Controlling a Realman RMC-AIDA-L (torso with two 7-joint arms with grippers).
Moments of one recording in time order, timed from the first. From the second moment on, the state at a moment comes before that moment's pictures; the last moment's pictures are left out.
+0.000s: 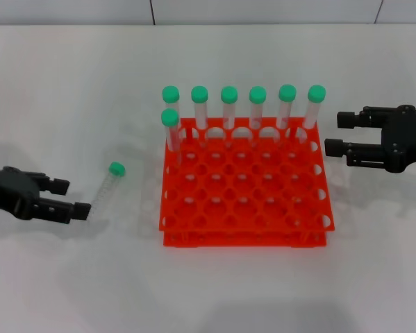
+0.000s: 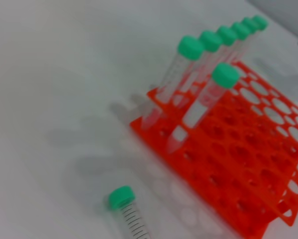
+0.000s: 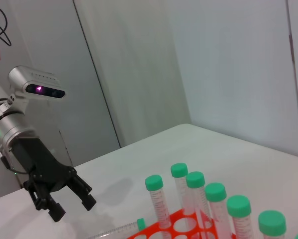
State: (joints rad) left arm -0.48 -1.95 0.71 0.88 2.32 1.73 -1.84; right arm 0.38 1.99 -1.06 -0.91 -1.66 -1.49 1.56
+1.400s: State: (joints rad) left arm -0.70 -1.98 0.79 0.78 2.64 1.65 -2.08; right arm 0.39 2.00 -1.04 -0.91 -1.66 -1.49 1.55
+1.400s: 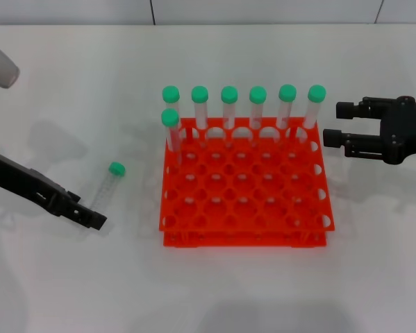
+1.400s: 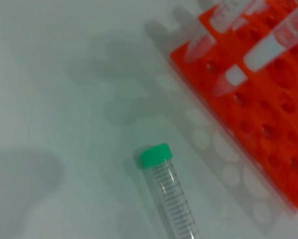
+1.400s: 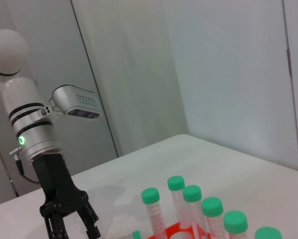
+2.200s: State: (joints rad) left arm -0.71 -1.98 0.80 0.79 2.65 1.65 -2.09; right arm 0.39 2.00 -1.02 -0.91 -1.66 -1.49 1.54
